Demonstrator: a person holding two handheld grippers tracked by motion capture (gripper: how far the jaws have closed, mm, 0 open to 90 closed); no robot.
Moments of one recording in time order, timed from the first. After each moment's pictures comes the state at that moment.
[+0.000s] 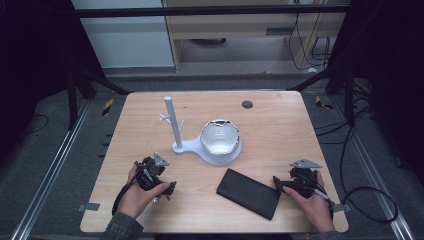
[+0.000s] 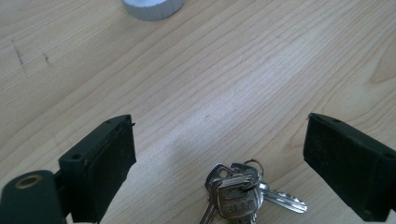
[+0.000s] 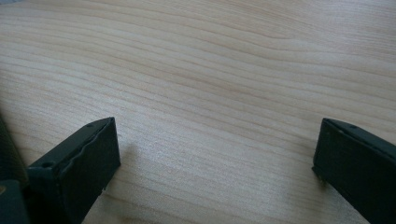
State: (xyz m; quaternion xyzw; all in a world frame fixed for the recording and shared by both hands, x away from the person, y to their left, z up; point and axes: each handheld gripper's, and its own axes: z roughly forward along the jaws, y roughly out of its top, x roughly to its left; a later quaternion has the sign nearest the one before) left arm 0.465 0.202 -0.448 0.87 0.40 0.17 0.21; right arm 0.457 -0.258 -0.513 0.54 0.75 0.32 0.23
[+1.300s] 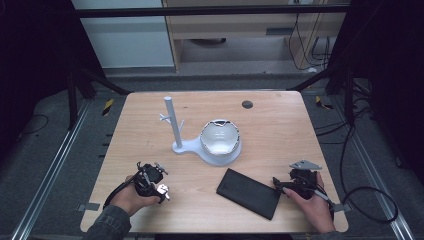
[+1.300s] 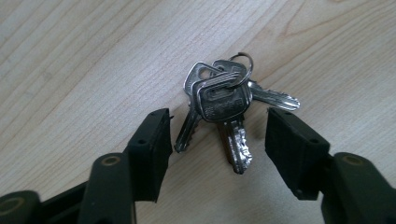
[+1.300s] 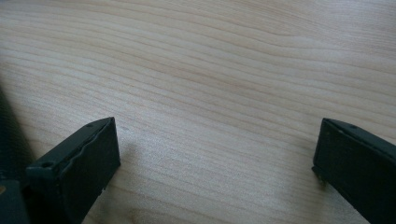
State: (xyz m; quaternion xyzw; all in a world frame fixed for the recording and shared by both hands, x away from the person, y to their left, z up) left arm 0.457 0.215 -0.461 0.91 0.41 0.06 0.09; right arm 0.453 -0.257 -0.513 0.53 0.75 0.32 0.23
